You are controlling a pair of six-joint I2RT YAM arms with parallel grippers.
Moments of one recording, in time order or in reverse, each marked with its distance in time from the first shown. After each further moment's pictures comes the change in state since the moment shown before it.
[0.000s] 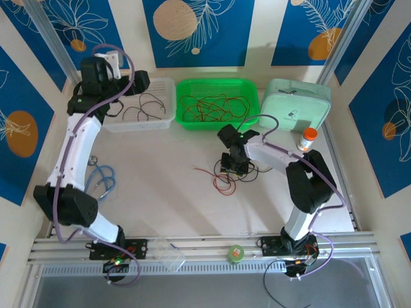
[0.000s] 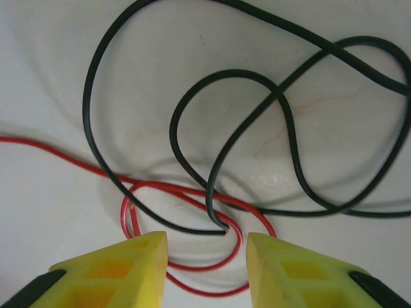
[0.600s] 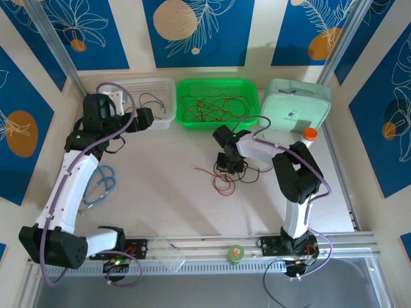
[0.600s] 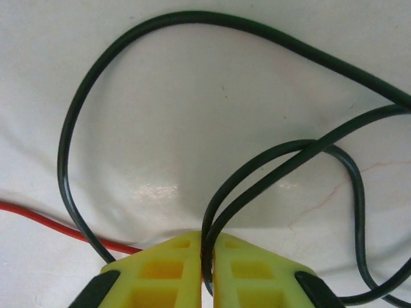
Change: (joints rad) left arm -0.049 -0.324 -0.408 -0.036 0.029 -0.057; right arm 0.000 0.123 0.043 0.063 0.003 0.019
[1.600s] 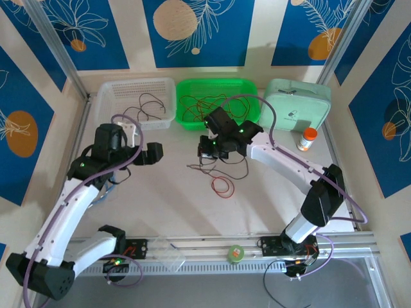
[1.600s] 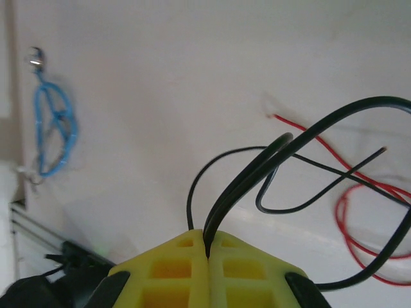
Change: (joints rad) left arm -0.185 -0.253 -0.249 -0.151 -0.034 -0.029; right arm 0.171 -0.269 0.258 -0.046 -0.120 -0.013
